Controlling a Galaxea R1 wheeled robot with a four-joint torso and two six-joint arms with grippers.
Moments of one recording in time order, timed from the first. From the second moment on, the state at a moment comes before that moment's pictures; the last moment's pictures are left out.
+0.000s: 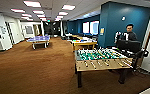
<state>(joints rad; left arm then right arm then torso) 1.51 3.01 -2.80 0.07 -0.19 -0.14 -1.52 3.02 -2.69 0.04 0.13 0.00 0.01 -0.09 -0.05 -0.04</state>
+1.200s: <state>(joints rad) 1.51 3.01 -2.80 0.05 -0.19 -0.15 -1.53 3.02 -2.69 0.04 0.13 0.00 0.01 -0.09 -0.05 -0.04</state>
